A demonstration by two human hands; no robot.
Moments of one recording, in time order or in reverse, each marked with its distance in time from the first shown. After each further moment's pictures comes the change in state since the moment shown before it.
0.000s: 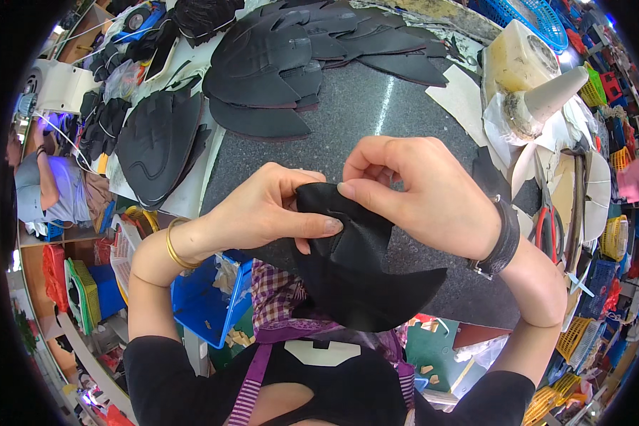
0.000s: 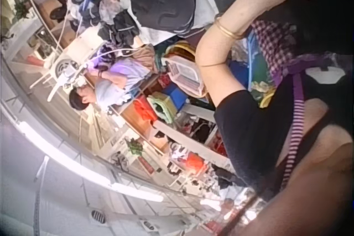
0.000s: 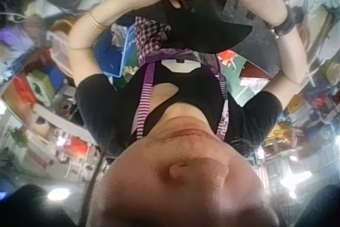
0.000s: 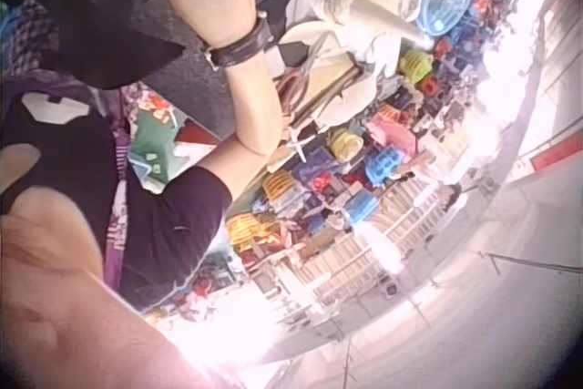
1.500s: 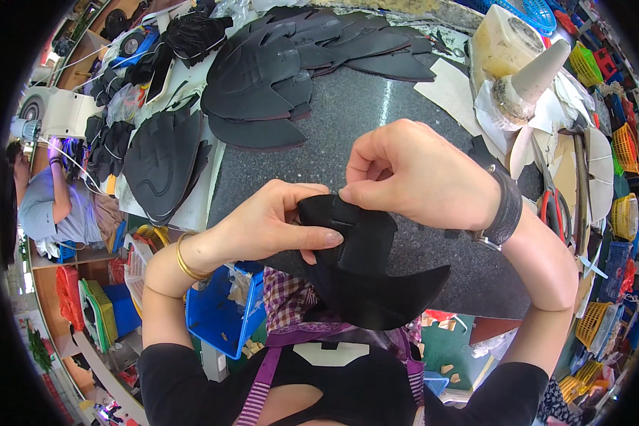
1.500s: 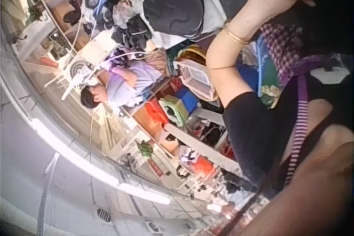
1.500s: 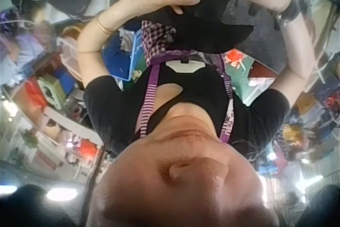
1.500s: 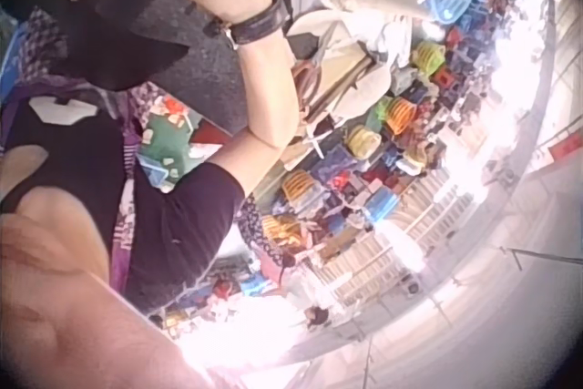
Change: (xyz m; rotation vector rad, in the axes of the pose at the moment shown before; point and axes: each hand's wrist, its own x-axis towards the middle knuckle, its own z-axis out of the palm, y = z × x) left_hand 0.002 0.000 0.008 0.063 -0.064 -0.025; right_hand 0.000 0.002 -0.012 0.148 -0.119 0.148
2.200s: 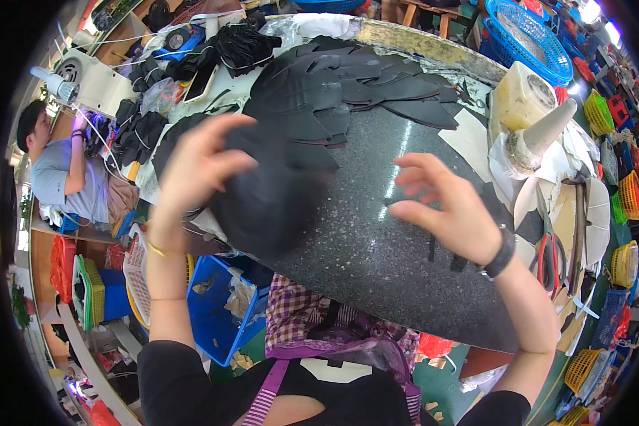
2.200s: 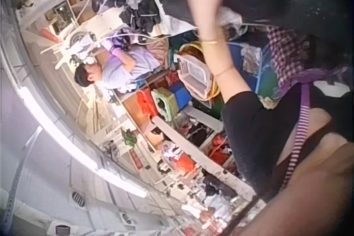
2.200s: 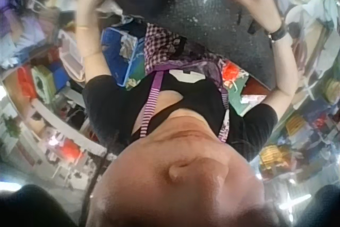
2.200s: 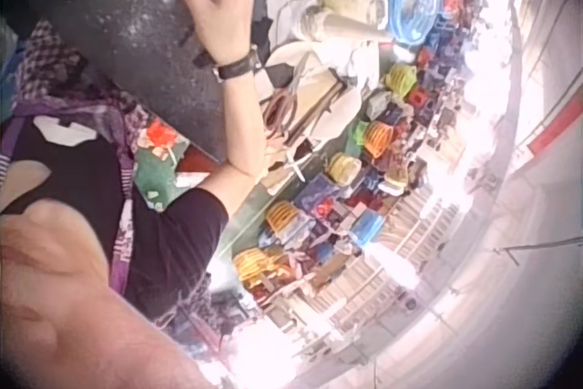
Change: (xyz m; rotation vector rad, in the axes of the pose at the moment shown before) left_hand -0.066 0.032 -0.075 0.749 0.837 0.156; right_hand -0.011 0.041 0.002 -0.079 0.256 -0.184
